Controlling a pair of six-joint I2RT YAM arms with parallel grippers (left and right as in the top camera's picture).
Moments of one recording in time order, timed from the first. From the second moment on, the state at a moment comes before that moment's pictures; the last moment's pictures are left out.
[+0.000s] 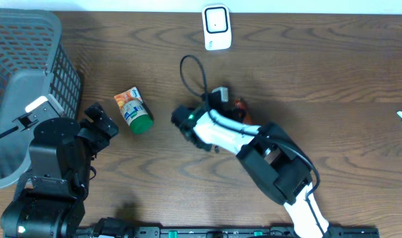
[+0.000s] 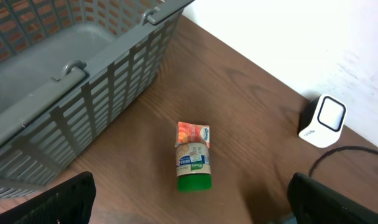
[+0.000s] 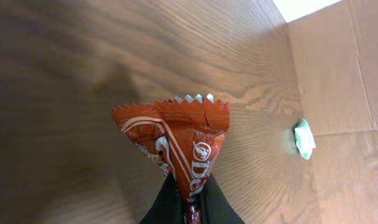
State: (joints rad) left arm -0.15 0.81 1.22 -1.05 -0.35 -0.64; right arm 0.85 2.21 1.45 -1.00 1.07 0.75
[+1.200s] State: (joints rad) left arm -0.15 0.81 1.22 -0.98 -0.35 -0.64; right arm 1.31 2.35 1.40 -0.86 1.29 0.20
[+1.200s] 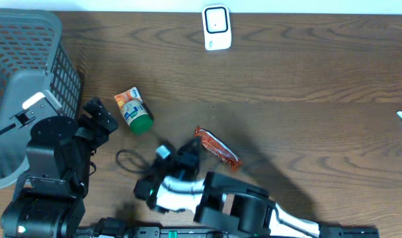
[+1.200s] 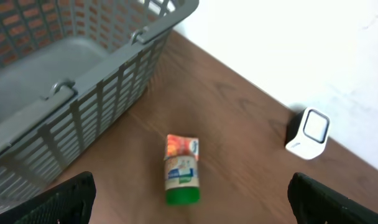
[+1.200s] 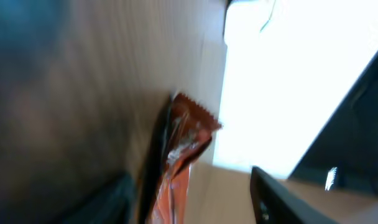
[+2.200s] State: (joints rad) left arm -0.15 0.81 1.36 -1.01 -0.27 -0.56; right arm 0.78 1.80 1.39 -1.05 0.14 0.18
